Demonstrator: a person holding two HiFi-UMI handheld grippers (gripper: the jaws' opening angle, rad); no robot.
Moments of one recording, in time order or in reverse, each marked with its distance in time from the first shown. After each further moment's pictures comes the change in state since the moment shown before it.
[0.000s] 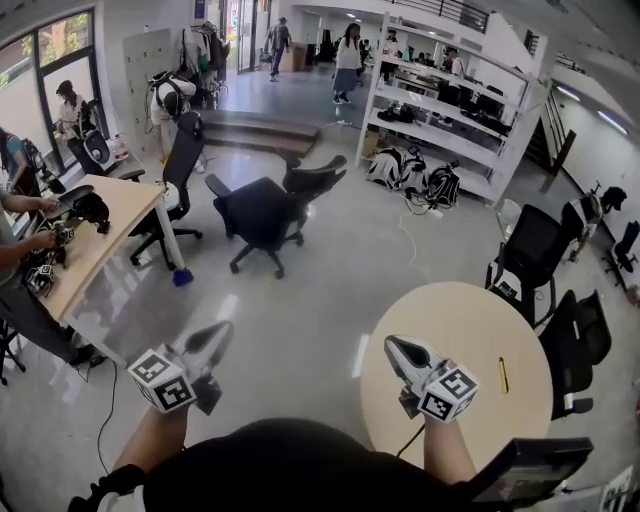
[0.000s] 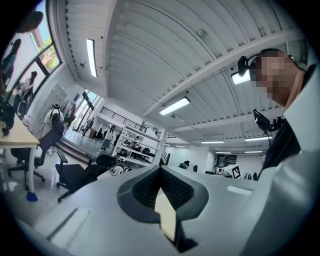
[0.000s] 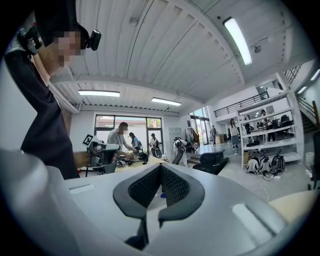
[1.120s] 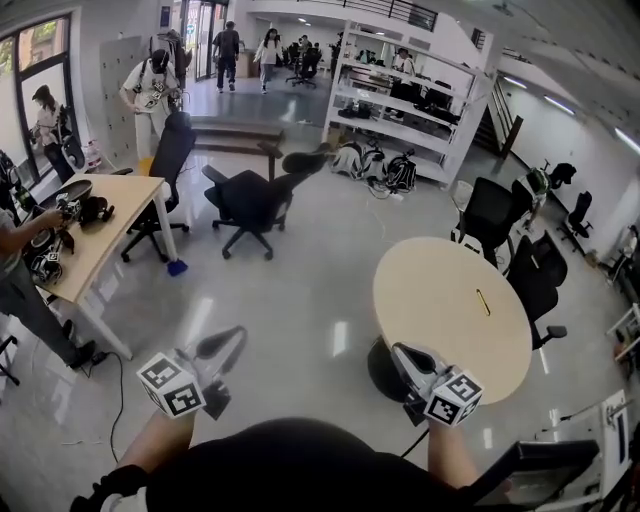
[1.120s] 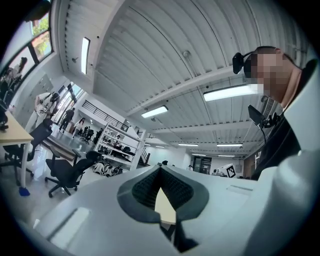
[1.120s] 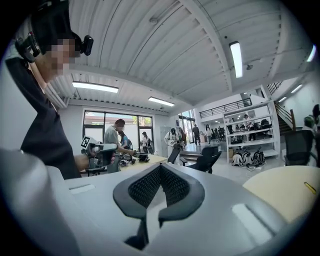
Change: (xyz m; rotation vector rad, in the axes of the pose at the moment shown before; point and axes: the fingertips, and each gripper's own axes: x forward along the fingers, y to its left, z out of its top) left arm -0.285 -0.066 0.016 -0.025 0.008 -0.238; right arm -0.085 0.328 -0.023 0.036 0.012 -0.207
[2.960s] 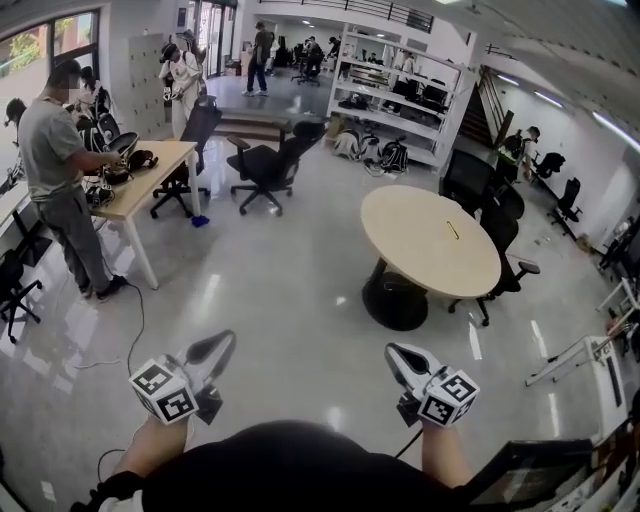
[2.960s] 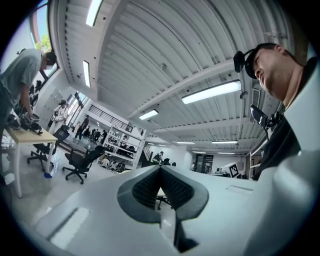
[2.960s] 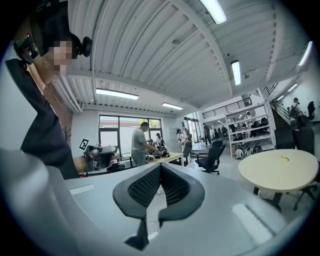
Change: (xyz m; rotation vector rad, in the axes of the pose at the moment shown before) left arm -0.393 -0.401 -0.084 0.014 -0.002 0.072; right arm -0.393 0.380 -0.097 0.027 -0.017 0.030
